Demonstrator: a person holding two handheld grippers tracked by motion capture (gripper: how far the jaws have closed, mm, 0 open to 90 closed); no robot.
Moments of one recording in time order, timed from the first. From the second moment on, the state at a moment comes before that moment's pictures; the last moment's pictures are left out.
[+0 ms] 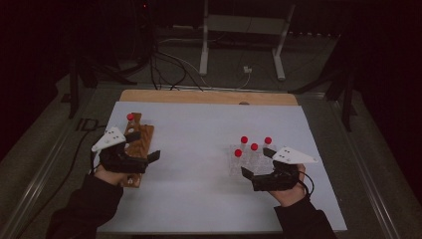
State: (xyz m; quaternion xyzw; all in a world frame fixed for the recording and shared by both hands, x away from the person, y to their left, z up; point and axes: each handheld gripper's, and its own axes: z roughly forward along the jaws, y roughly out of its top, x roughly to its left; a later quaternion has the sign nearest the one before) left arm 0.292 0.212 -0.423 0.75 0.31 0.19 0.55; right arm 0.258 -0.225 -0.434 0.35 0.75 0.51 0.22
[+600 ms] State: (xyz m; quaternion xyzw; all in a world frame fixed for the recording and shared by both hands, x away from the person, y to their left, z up) left arm 0.268 0.176 -0.444 0.78 0.25 0.16 0.55; right arm 0.283 -0.208 -0.469 0.36 0.78 0.46 0.22
